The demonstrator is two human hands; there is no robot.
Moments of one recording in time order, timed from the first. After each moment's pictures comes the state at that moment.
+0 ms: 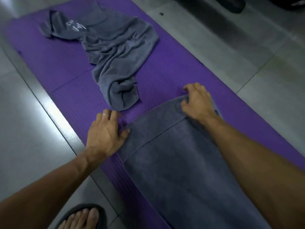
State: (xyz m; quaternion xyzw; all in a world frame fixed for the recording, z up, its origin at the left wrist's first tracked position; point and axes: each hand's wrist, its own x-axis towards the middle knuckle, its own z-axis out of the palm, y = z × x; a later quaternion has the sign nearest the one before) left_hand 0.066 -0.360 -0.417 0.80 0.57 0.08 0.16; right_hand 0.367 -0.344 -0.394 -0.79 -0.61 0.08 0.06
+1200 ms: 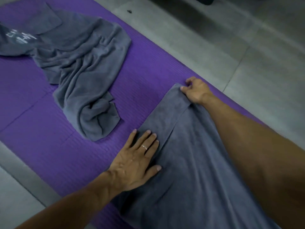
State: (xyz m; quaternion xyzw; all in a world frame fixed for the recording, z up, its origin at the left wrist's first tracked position) left_hand 0.147 -0.347 -0.465 0.97 0.21 -0.01 0.11; right_hand 0.453 -0.275 -0.422 -0.88 -0.39 0.24 0.11
